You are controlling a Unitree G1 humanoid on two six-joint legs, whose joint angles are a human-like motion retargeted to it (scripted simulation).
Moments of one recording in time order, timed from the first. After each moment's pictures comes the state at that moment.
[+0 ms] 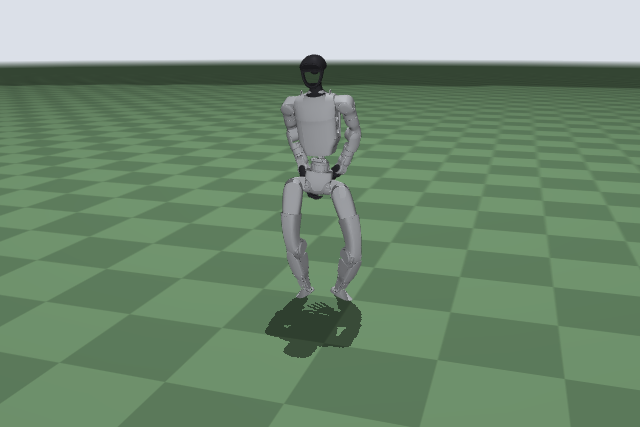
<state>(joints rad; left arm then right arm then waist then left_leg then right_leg) 0.48 0.08 -1.02 0.91 -0.11 -0.16 -0.50 0.53 -0.22 0.79 0.69 0.69 -0.27 0.05 -0.25 0.16 0.10 -0.14 0.43 0.52 0.83 -0.63 -0.09 0.01 0.03 -0.42 0.43 -0.51 0.02</state>
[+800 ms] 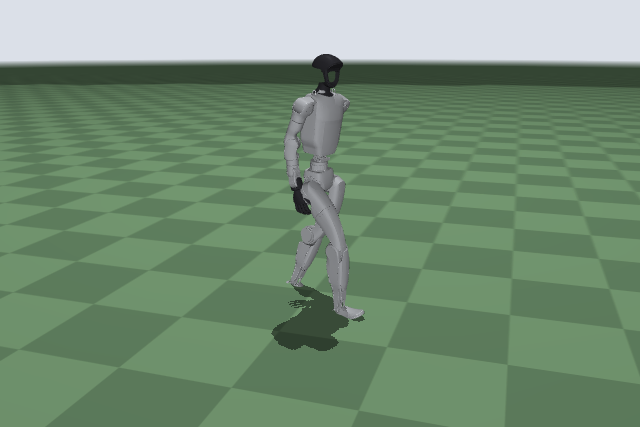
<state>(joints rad) 0.44 0.01 -0.65 1.22 -0.01 -0.25 -0.29 0.27 -0.10 0.53 1.14 0.46 -0.24 -0.05 -0.05 -0.06 0.02 0.26 -0.18 -0.07 0.00 -0.40 0.05 -0.68 -0.05 -0.06 0.59 -0.44 0.11</state>
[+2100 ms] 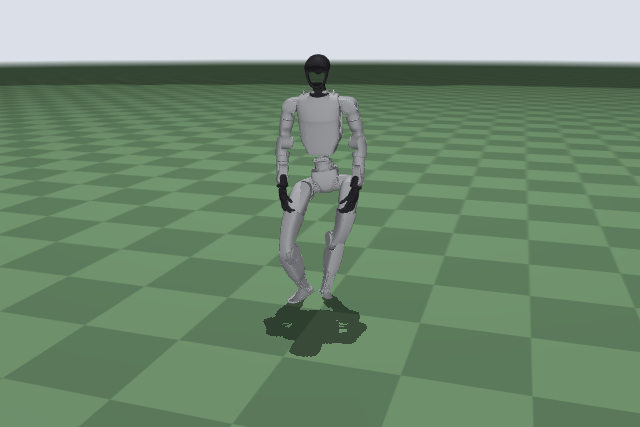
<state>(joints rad) 0.07 0.22 -0.53 1.13 -0.21 -0.20 -0.18 -0.05 -0.25 0.60 1.12 0.14 -0.18 0.07 -0.15 -0.13 0.04 0.06 -0.29 0.50 -0.04 -0.25 0.10 -0.43 -0.45 -0.31 0.99 -0.67 0.05</state>
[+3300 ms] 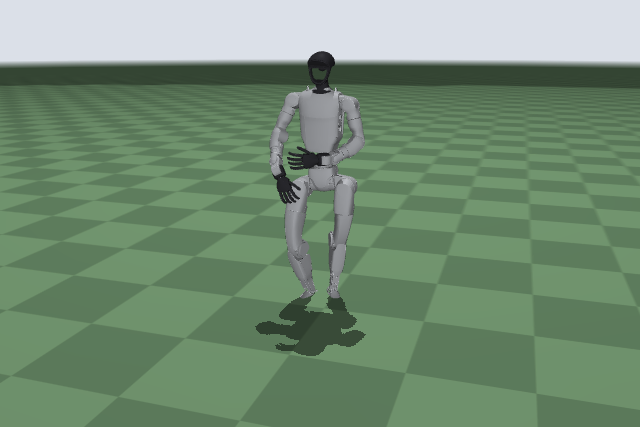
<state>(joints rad) -0.08 0.27 -0.71 0.22 -0.31 -0.34 -0.23 -0.34 -0.35 0.99 0.98 -0.26 -0.28 0.38 -0.01 -0.14 0.06 0.20 -0.18 0.56 -0.04 -0.22 0.08 -0.17 -0.20 -0.23 0.58 -0.59 0.08</state>
